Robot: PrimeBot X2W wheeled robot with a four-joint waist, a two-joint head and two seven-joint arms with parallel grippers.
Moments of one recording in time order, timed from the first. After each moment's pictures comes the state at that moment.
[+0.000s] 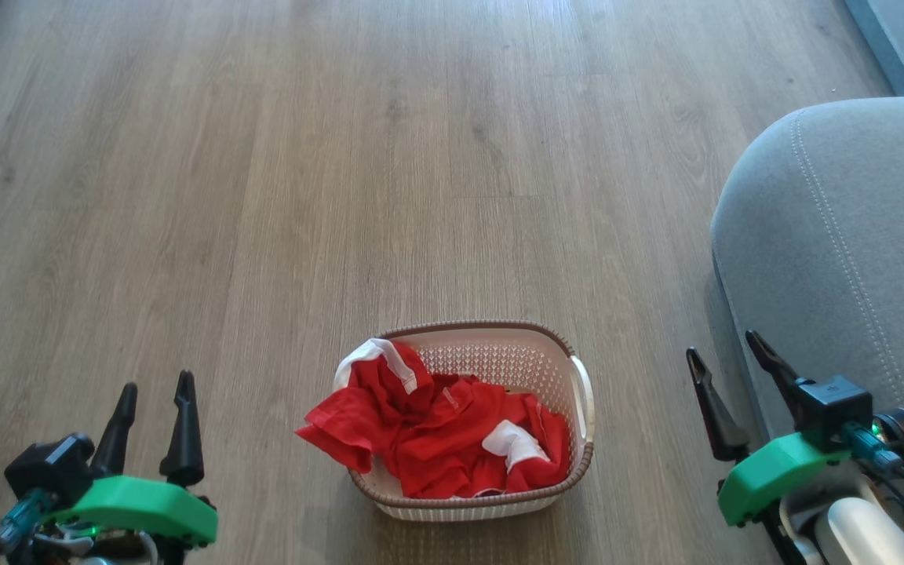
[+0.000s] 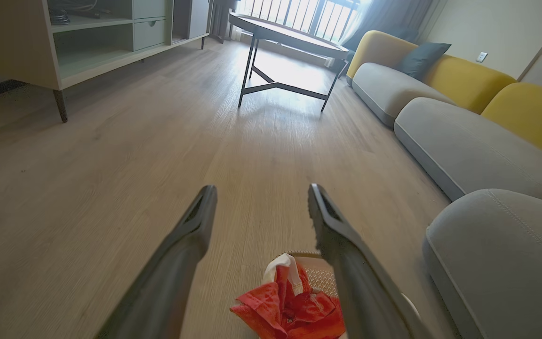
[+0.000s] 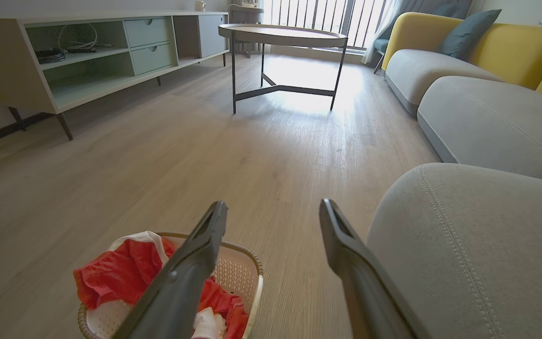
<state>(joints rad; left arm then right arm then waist) 0.04 0.10 0.02 0.24 -0.41 -0.12 -0.21 -0.06 -0.30 0.30 0.18 0.32 0.12 -0.22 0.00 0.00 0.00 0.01</state>
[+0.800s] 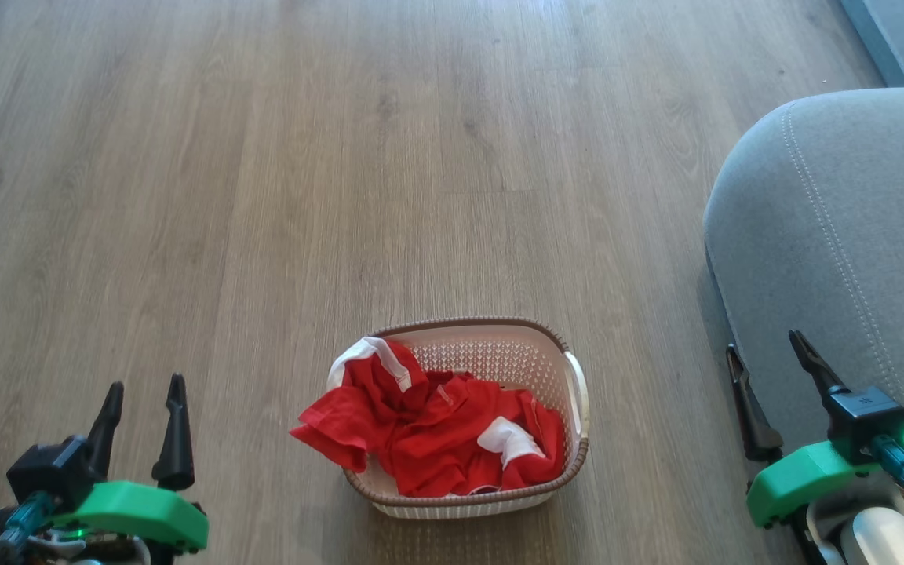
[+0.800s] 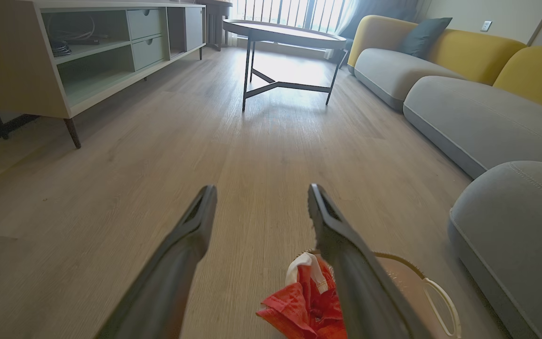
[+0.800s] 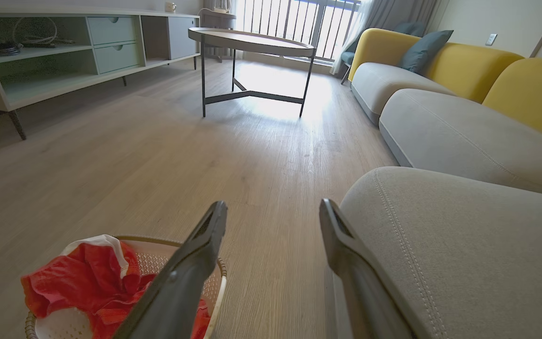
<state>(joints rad) 0.04 0.12 0.04 0.25 -0.28 -0.12 -0.25 -0.01 -0.28 0.18 0.16 0.22 0.12 -0.25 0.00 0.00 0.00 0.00</state>
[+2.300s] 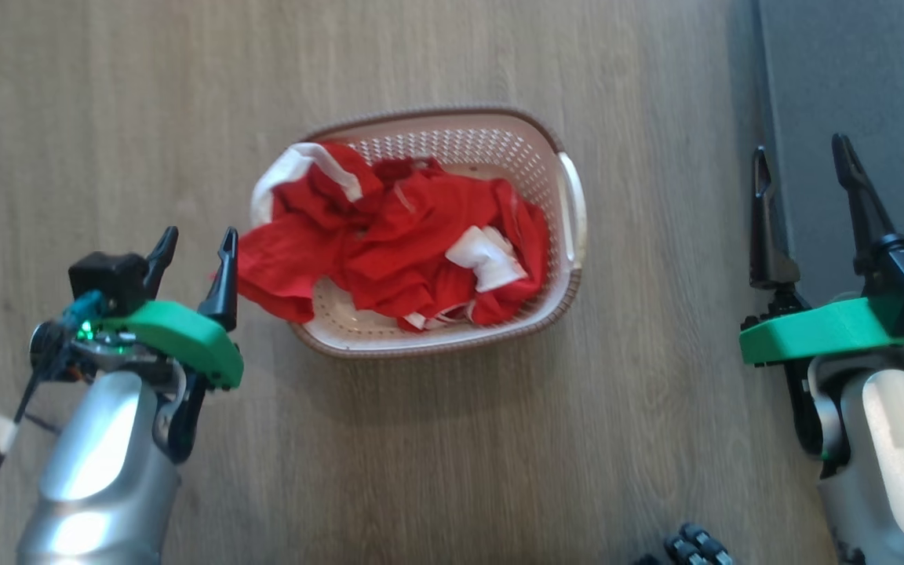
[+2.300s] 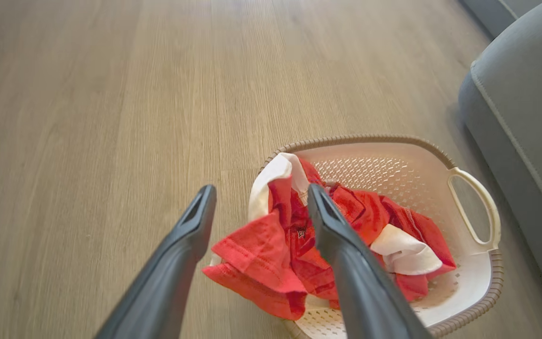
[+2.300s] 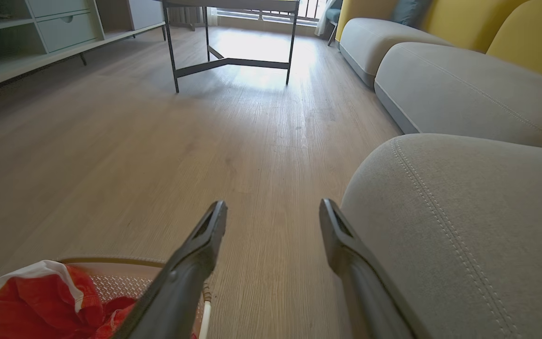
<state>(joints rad) -0.45 0.18 -0.22 0.66 -0.36 -0.12 -0.25 -0.26 -0.16 0.08 0.01 0.14 0.12 -0.25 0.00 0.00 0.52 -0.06</state>
